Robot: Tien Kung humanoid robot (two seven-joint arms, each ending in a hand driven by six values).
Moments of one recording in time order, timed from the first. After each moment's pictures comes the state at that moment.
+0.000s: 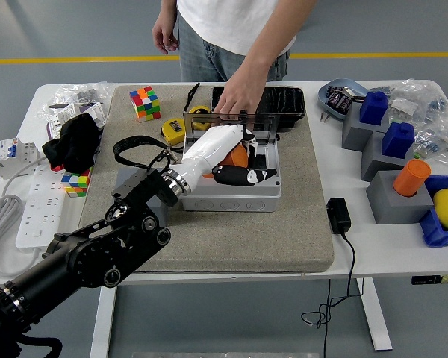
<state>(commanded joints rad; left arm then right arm) -0.63 0.01 -0.74 -1.02 1.83 0.25 -0.13 0.17 -0.07 1.82 0.18 -1.32 -0.24 0.01</state>
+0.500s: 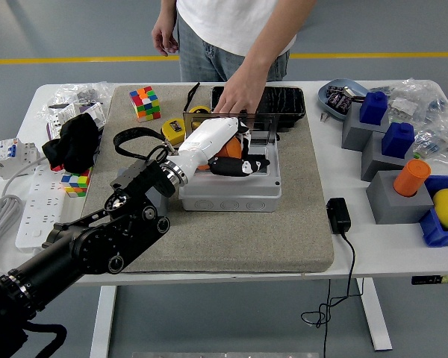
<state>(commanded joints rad) -0.68 0.00 -0.75 -0.92 1.85 0.26 -0.15 0.17 -0.07 1.81 0.18 -1.32 -0.24 0.01</state>
